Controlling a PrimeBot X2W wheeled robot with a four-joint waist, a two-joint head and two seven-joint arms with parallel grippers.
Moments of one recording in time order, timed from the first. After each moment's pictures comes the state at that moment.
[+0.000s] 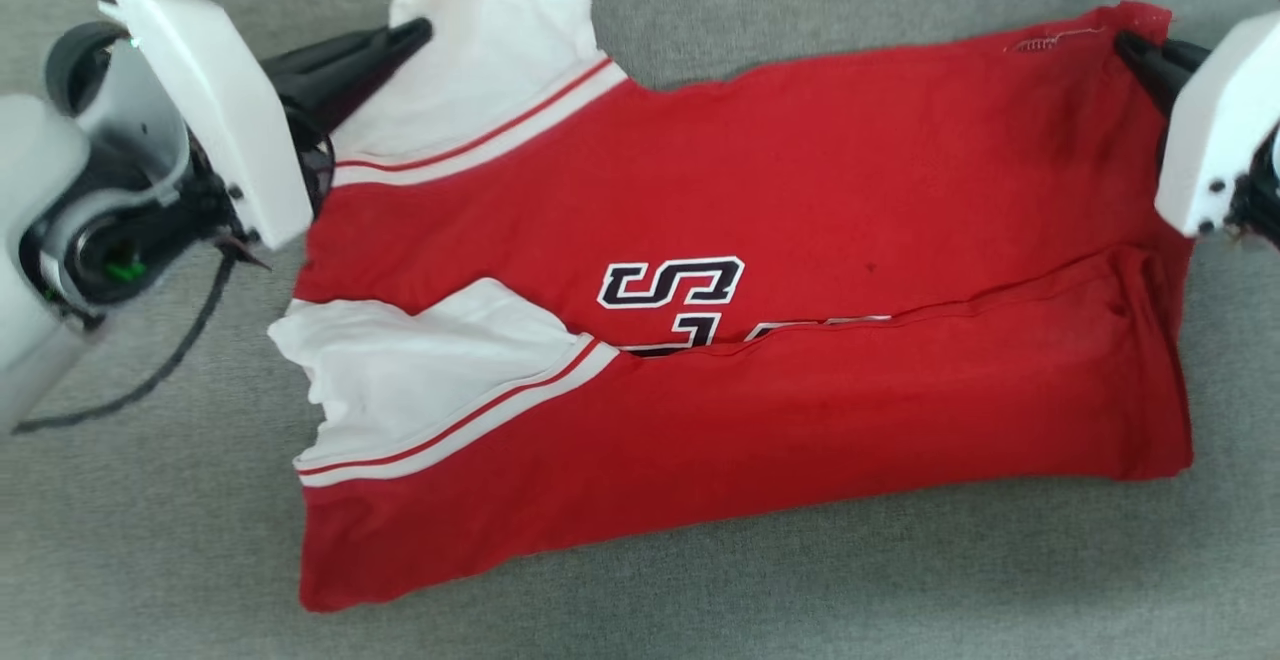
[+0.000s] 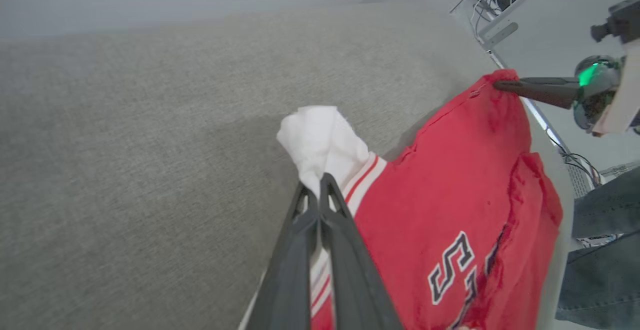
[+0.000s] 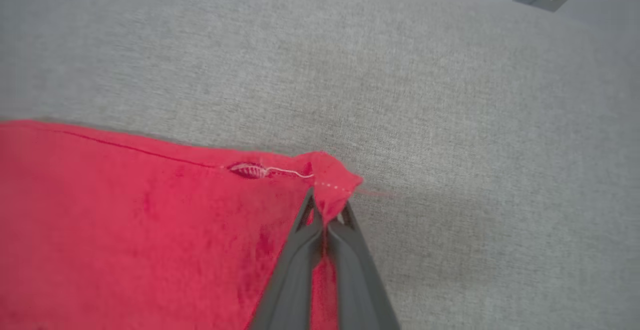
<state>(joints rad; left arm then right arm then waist) -1.28 0.86 -1.23 0.22 -1.51 -0.13 0.17 -0.76 -0.43 0.12 0.18 0.48 0.13 0.76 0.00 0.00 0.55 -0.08</state>
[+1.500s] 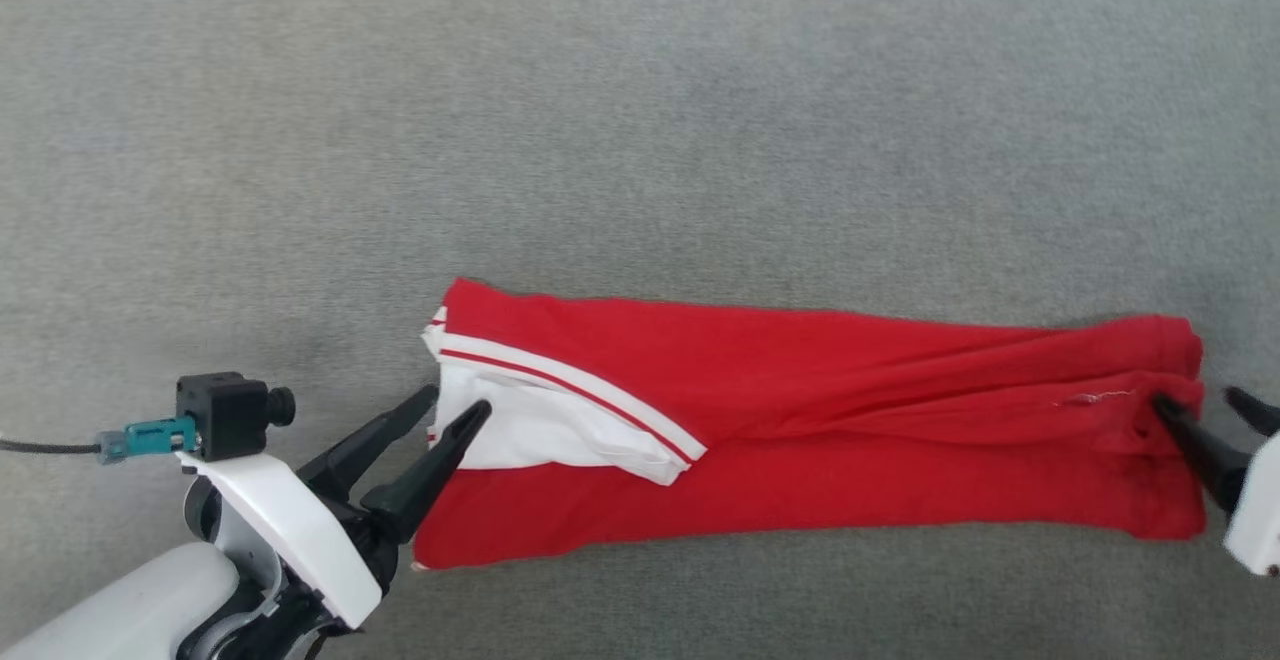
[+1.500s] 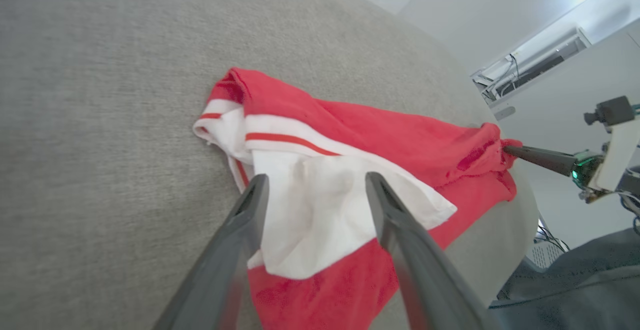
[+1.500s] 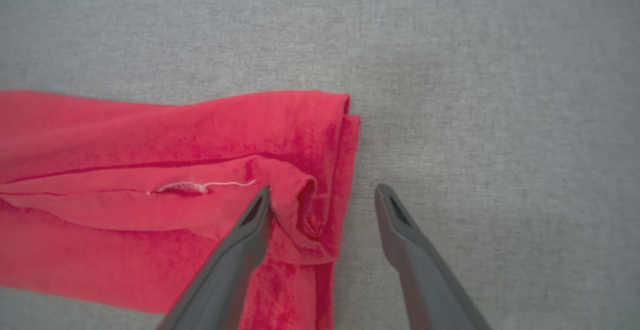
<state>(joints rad) -0.56 0.85 -1.12 0.09 -1.42 -0.13 -0.26 -0.09 -0.45 -0.13 -0.04 0.58 0.13 0.66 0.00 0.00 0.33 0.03</state>
